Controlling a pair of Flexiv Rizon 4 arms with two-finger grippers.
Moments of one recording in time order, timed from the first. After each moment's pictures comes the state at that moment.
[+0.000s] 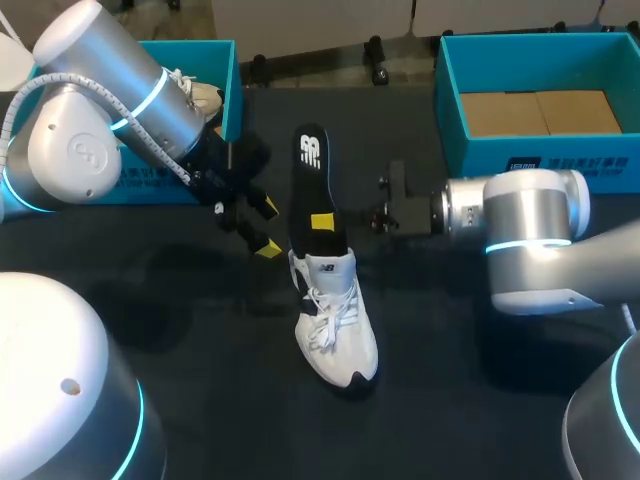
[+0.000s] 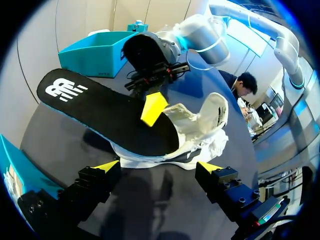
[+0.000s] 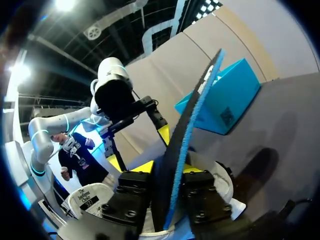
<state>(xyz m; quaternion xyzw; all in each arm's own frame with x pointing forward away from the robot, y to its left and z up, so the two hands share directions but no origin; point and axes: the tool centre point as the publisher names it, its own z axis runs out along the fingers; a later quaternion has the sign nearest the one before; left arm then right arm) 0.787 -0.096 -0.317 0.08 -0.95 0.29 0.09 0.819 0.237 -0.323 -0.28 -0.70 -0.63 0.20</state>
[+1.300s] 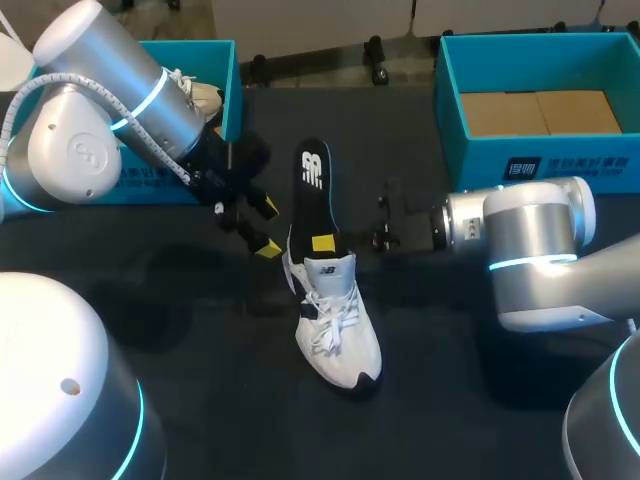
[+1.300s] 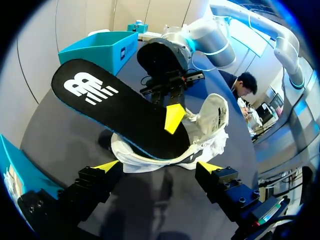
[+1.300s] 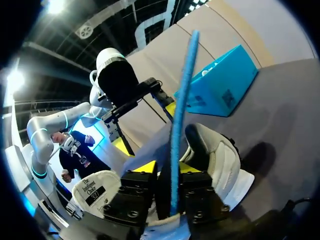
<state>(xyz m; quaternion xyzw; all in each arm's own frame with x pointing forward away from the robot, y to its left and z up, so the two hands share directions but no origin) 0.787 -0.096 -0.317 0.08 -0.95 0.29 0.09 0.785 0.237 -0.333 -0.30 -0.71 -0.60 0.22</state>
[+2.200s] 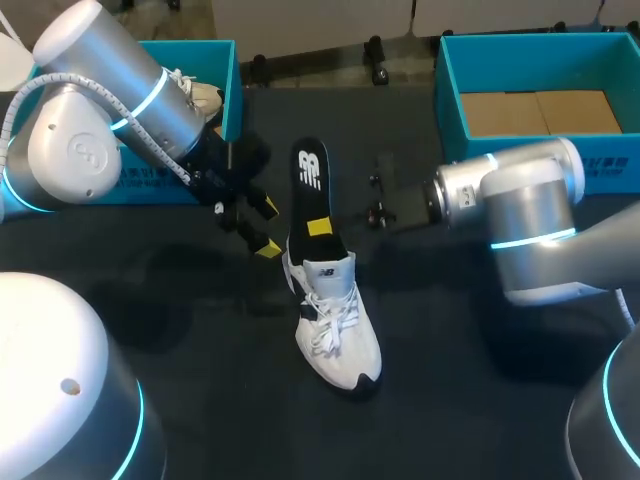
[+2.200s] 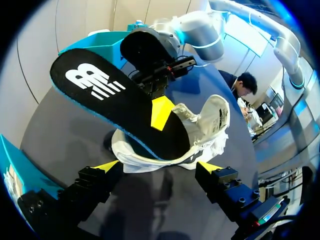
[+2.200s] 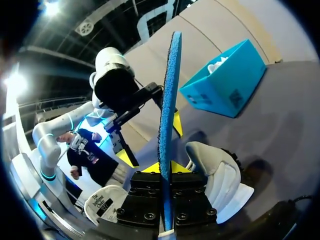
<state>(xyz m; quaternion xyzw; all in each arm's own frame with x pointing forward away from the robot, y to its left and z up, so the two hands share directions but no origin) 0.787 -0.096 -0.317 0.08 -0.95 0.29 0.09 0.798 0.242 -0.318 -0.28 -0.72 -0.57 0.27</state>
